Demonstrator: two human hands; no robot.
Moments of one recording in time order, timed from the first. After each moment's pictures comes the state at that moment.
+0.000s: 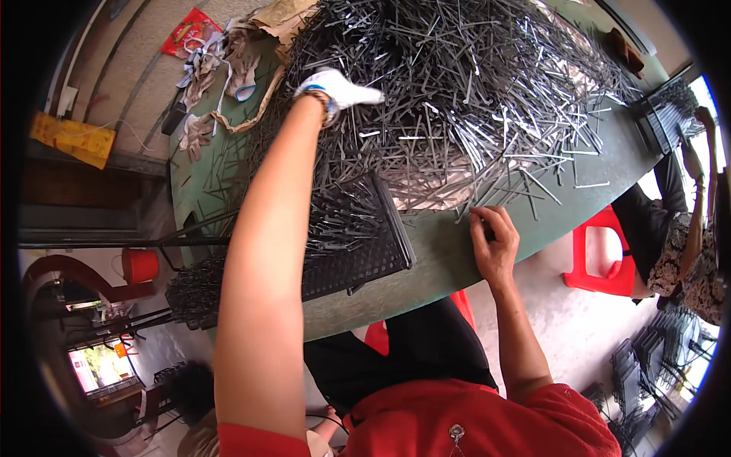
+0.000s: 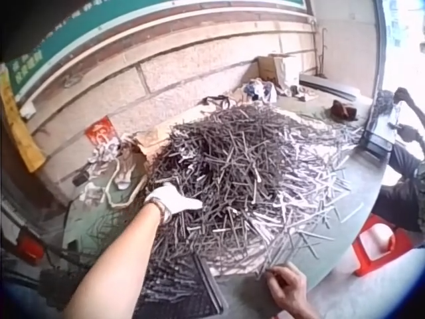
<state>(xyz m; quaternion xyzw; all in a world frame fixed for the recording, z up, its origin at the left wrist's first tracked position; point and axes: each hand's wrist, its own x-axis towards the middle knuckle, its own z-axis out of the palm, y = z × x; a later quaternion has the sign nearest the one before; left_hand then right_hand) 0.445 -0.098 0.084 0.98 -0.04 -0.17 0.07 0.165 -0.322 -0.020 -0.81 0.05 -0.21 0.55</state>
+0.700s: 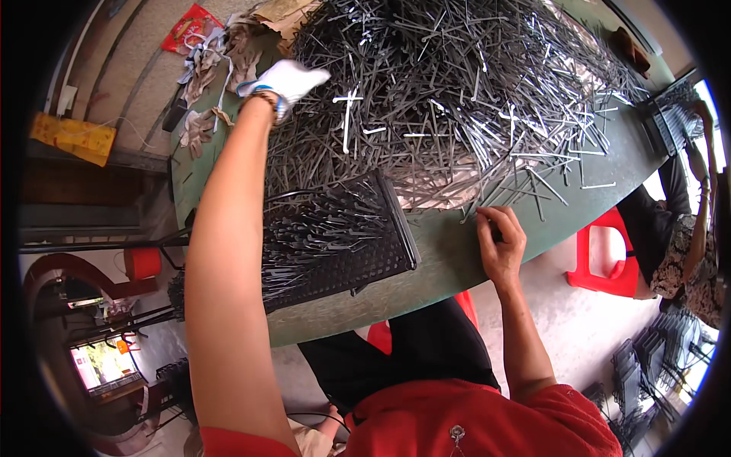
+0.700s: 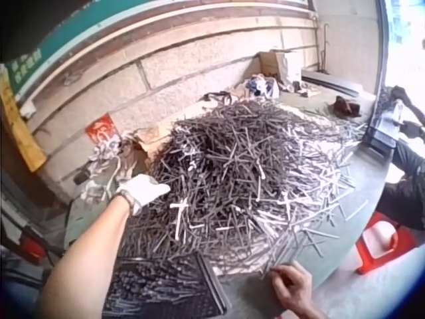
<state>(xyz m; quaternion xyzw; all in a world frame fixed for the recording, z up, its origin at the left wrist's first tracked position) 0.450 -0.026 0.113 0.99 -0.06 -0.07 0.09 0.165 -0.320 -0.017 -0.81 0.04 -0.20 0.56</state>
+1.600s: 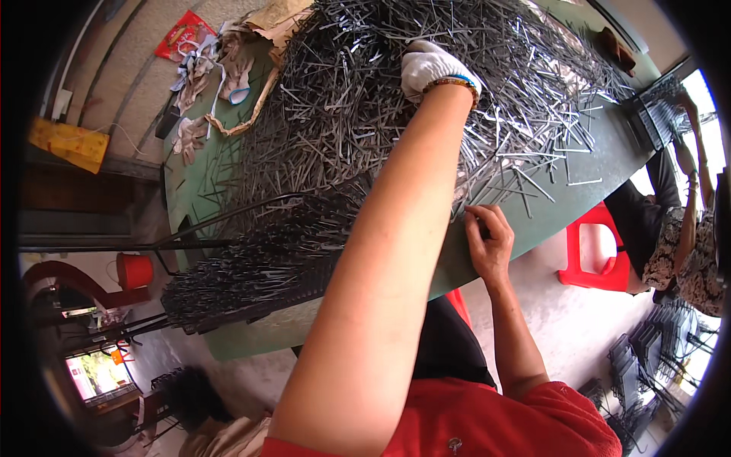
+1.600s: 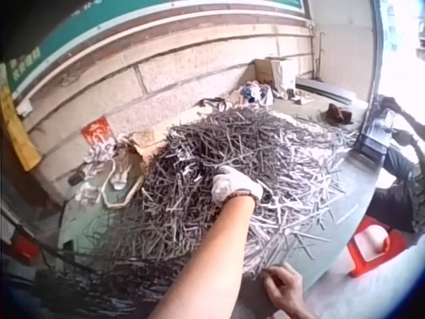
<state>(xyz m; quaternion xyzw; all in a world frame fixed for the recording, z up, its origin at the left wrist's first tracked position) 0.408 -0.282 0.097 0.98 0.13 -0.10 0.13 0.164 -0.323 -0.020 -0.81 0.06 -0.21 0.55</state>
